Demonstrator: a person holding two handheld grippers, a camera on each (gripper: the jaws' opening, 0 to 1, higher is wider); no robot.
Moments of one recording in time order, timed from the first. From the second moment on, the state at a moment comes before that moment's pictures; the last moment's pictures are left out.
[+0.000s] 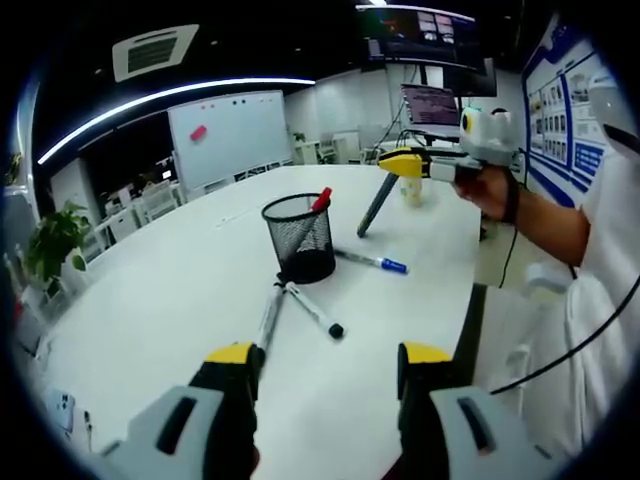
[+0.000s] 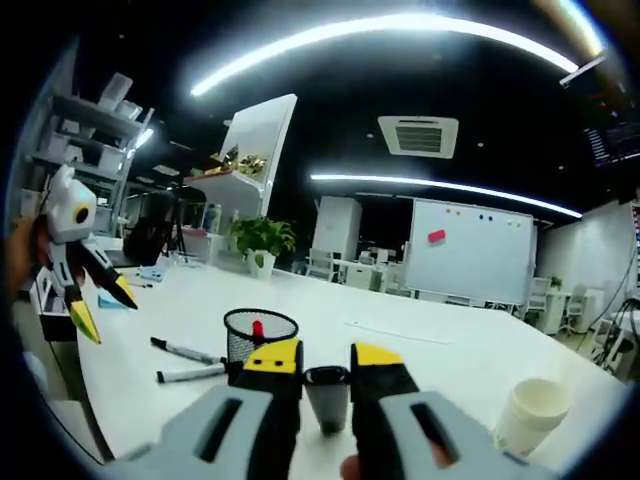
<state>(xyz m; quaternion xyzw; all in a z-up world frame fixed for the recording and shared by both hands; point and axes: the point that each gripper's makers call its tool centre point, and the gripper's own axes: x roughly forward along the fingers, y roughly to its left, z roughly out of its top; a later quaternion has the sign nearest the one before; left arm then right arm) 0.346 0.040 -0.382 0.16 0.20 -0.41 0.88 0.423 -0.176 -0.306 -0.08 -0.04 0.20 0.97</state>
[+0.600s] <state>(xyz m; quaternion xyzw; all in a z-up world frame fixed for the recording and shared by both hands) 0.347 0.039 -0.381 0.17 0.20 -0.41 0.88 0.425 -0.175 -0.300 -0.08 -0.04 0.21 0.97</state>
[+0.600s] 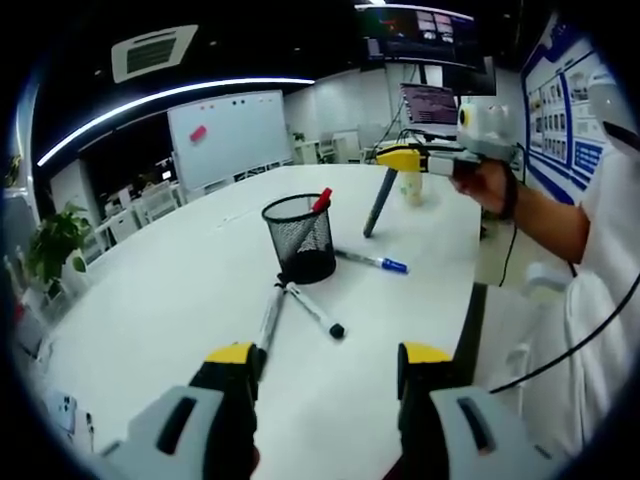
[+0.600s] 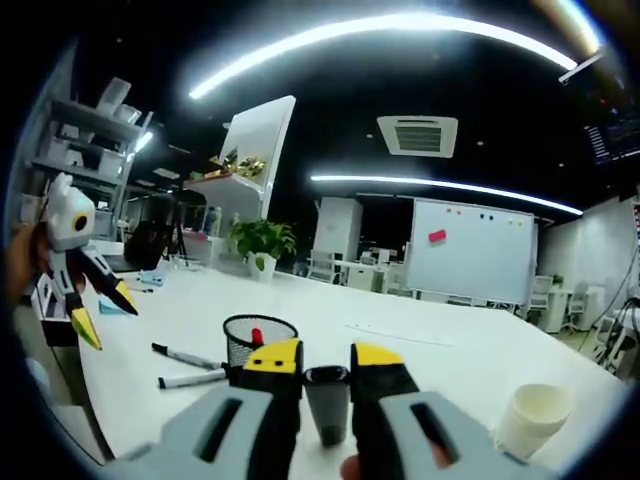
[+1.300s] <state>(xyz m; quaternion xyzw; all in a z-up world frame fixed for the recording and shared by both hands) 0.347 0.037 -0.380 0.17 0.20 -0.41 0.87 0.429 -0.178 -0.296 -0.06 -0.04 0.22 0.97</state>
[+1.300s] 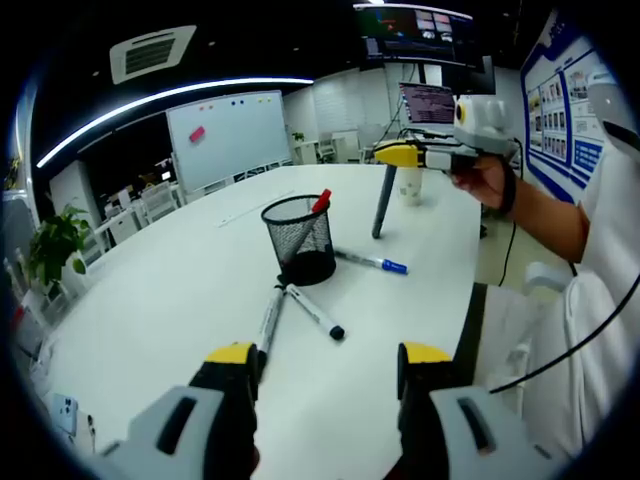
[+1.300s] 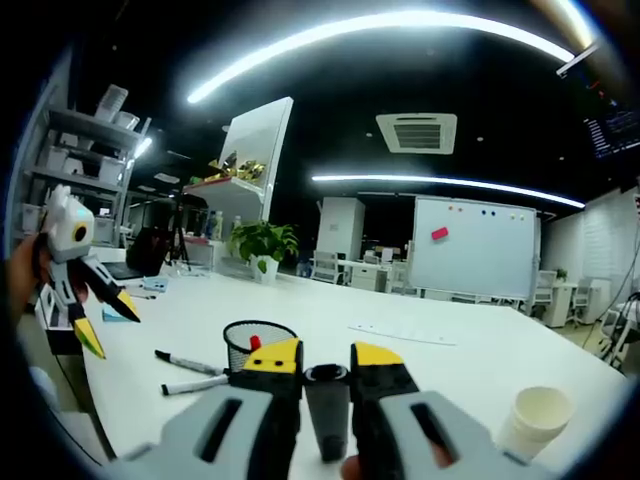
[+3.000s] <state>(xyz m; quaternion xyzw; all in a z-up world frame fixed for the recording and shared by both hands) 0.346 0.038 -0.384 0.16 0.21 -0.41 0.87 0.436 -0.171 -0.283 -0.06 -0.04 0.22 0.97</state>
